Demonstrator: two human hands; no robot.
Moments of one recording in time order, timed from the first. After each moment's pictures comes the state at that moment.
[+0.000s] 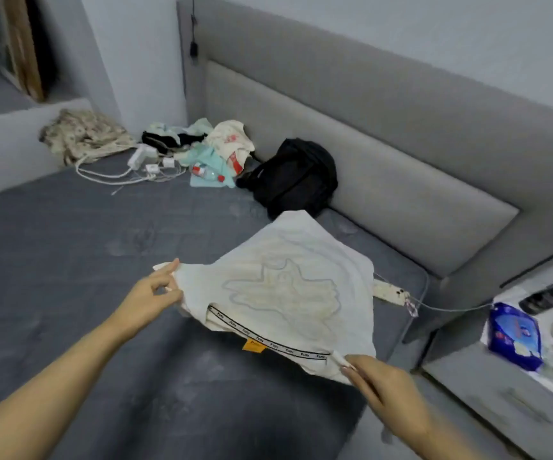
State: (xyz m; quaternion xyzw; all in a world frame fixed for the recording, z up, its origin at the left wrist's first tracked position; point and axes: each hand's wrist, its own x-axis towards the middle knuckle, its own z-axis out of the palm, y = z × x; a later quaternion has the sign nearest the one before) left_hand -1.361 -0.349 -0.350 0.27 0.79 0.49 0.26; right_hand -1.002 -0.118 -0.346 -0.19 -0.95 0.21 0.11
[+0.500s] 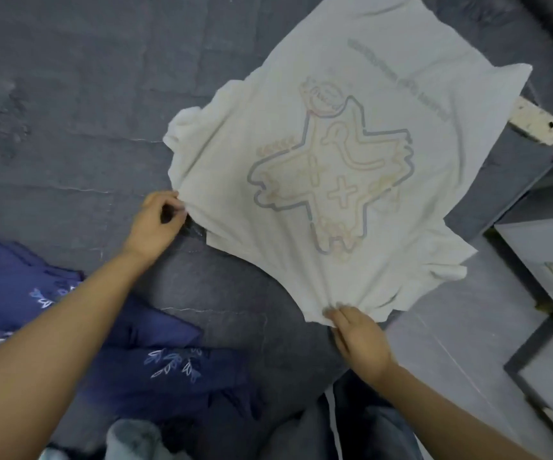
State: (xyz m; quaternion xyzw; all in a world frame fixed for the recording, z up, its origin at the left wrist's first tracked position) left_hand -1.319 -0.507 -0.666 0.12 0.88 0.36 0.28; right_hand -0.976 -0.294 -0.641 -0.15 -0.95 0.21 -0.18
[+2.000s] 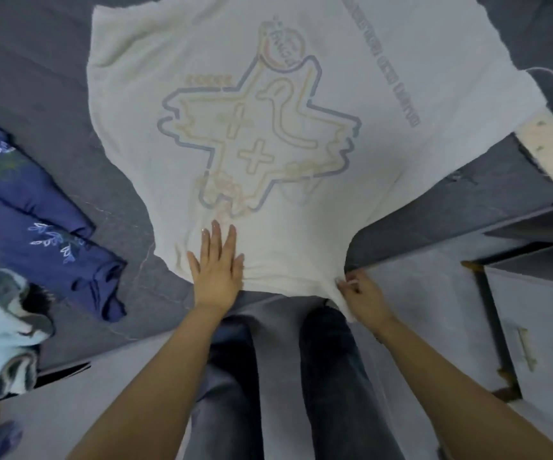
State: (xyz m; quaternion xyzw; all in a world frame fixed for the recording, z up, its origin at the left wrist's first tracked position) left_hand -0.981 -0.299 -0.695 0.00 0.95 0.15 0.27; right_hand -0.911 -0.038 -0.668 -0.36 -0.74 0.44 -0.36
